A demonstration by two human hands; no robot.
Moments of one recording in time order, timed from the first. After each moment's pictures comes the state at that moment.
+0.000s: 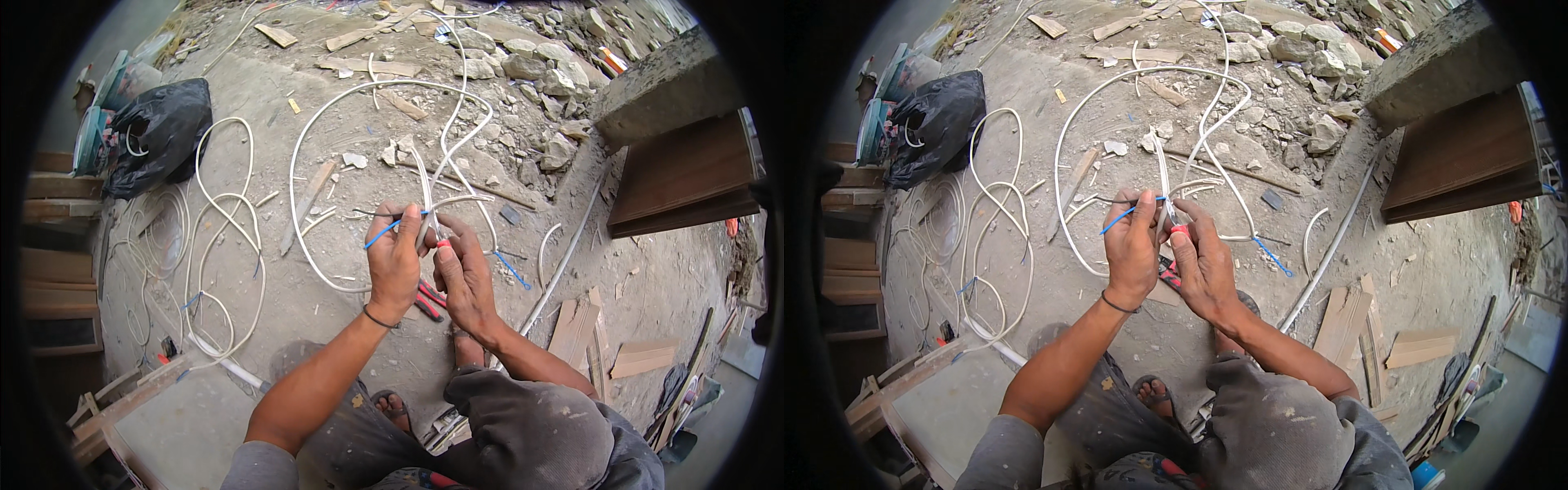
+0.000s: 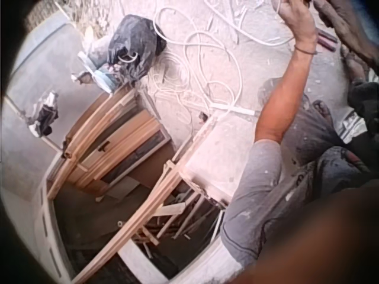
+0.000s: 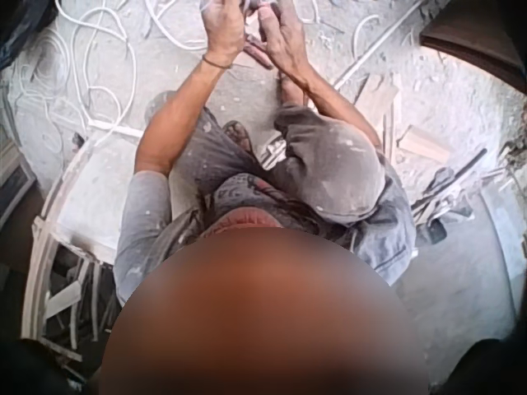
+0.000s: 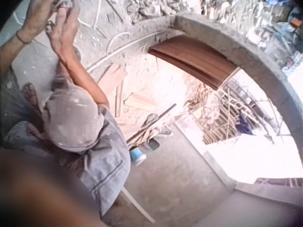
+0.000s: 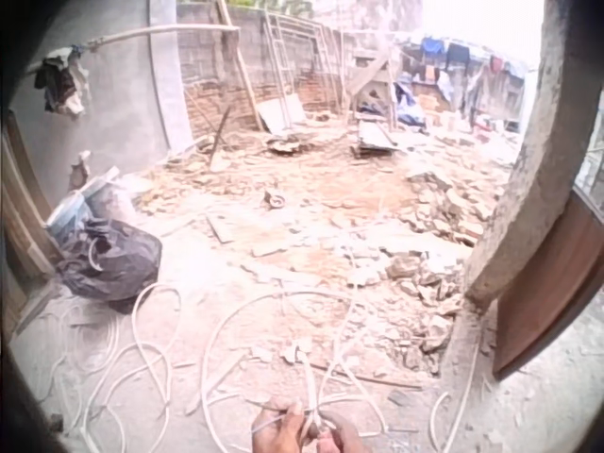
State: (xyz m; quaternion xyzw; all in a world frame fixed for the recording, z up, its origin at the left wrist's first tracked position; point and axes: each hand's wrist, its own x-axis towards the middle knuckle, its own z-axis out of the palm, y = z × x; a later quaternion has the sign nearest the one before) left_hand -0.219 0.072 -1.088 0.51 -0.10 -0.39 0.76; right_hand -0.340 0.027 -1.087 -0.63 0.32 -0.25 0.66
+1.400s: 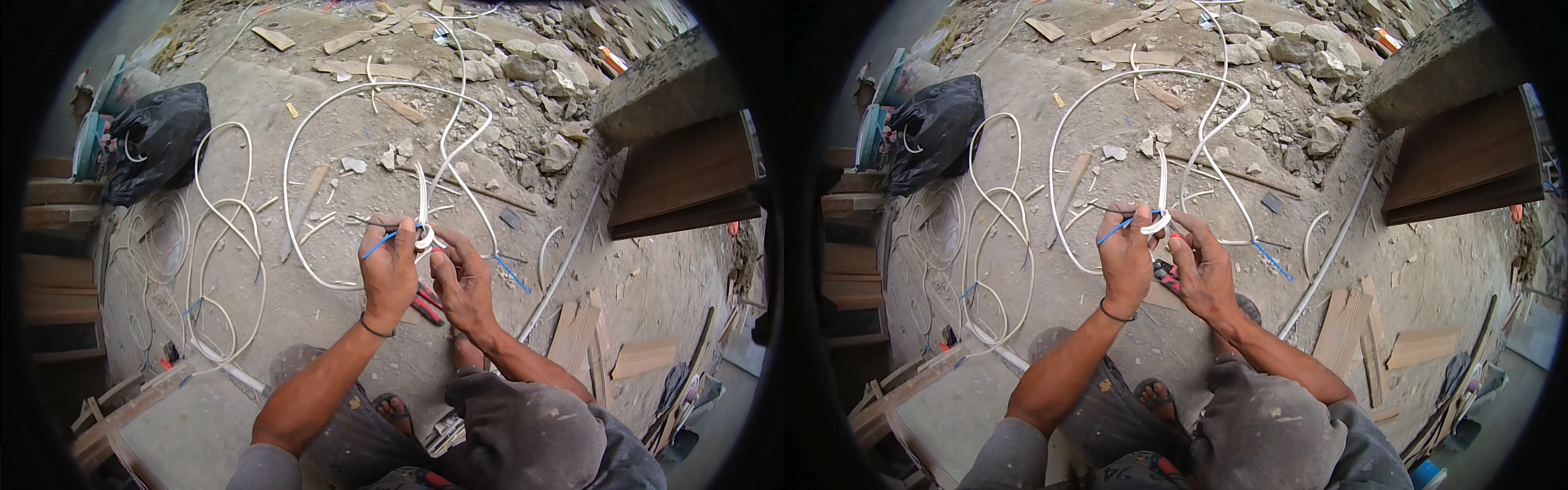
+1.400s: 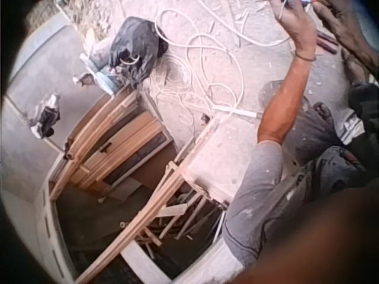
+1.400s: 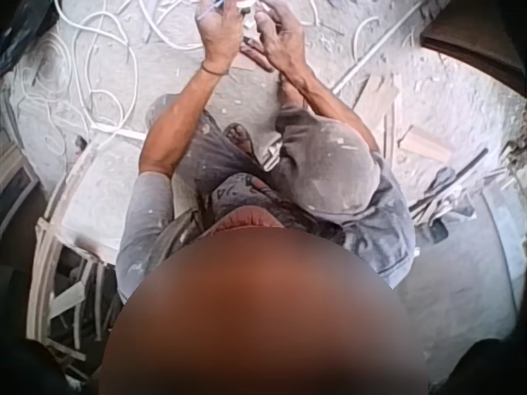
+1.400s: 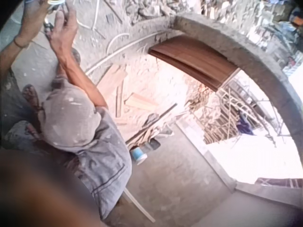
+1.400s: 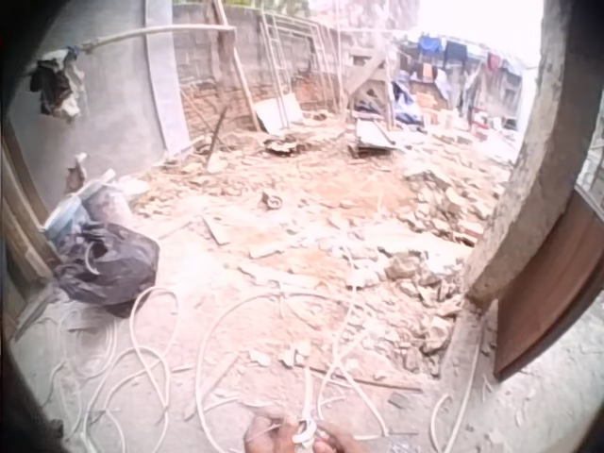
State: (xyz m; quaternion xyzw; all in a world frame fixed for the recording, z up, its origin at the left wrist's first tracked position) left_hand -0.211 0.084 -1.109 0.62 -0.17 -0.31 0.70; right_hand -0.335 0.031 -1.102 -0.58 0.36 -0.25 0.69
